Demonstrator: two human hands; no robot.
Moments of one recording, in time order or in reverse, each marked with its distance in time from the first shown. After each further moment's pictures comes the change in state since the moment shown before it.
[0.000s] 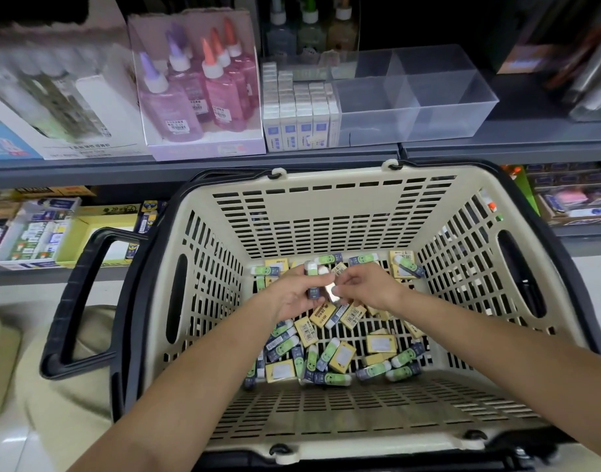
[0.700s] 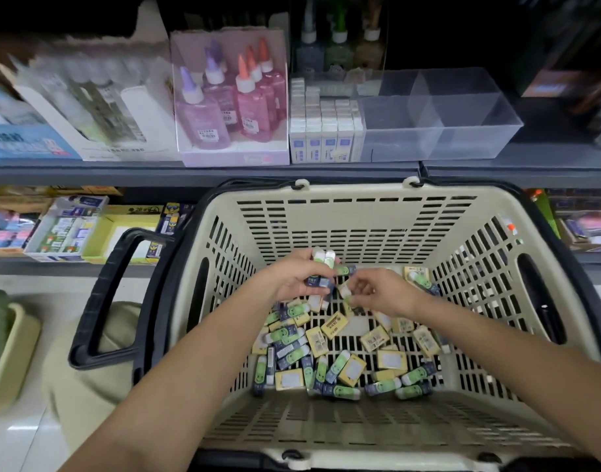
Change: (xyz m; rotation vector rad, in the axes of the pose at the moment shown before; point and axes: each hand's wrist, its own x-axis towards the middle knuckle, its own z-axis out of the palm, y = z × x) left_hand -0.029 0.052 0.005 0.250 0.063 0.088; right_hand 0.009 -0.004 -0.016 -0.439 -0.063 -0.237
